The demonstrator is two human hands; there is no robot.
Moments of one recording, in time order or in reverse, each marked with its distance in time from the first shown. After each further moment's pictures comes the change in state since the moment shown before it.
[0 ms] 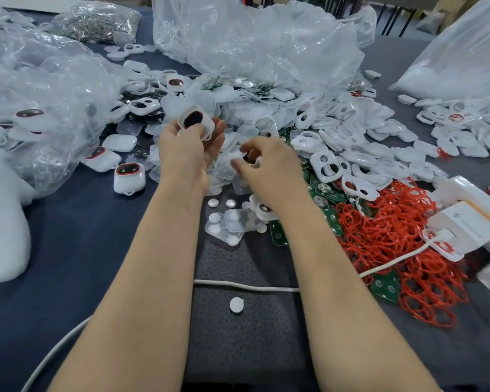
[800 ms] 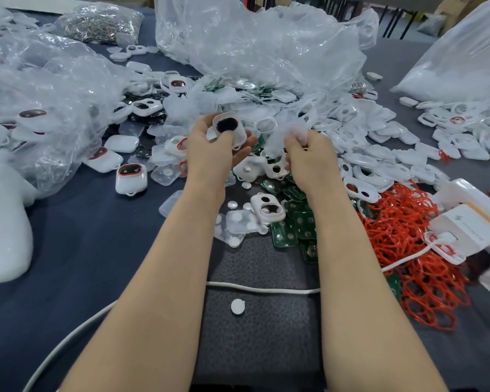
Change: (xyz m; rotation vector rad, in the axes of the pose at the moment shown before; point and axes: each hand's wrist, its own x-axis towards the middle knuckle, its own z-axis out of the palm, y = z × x) left_hand -0.010 -0.018 0.010 0.218 -0.150 0.047; right_hand 0.007 0.028 -0.025 0.390 0.159 0.201
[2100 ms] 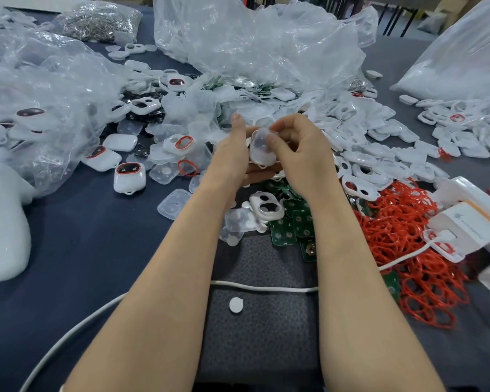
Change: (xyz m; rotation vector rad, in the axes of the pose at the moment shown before) left_hand -0.003 -0.012 0.012 0.208 -0.185 -0.169; right_hand -0.004 -0.004 0.001 0.062 -0.070 -0.207
